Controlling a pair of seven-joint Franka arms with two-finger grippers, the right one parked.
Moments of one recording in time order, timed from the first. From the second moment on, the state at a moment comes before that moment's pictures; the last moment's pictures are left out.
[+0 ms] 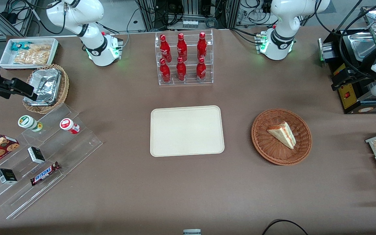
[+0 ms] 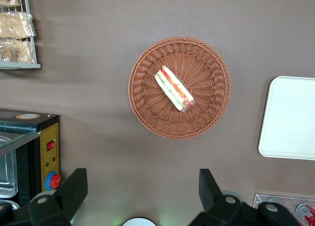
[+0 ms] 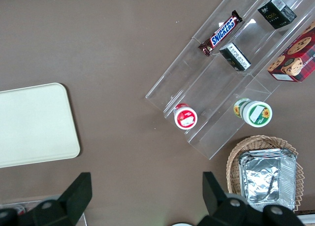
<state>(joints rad) 0.07 -0.06 -0.11 -1.61 0.02 1.49 -0.15</state>
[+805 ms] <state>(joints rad) 0.04 0.09 -0.12 -1.73 0.02 1.69 -0.20</state>
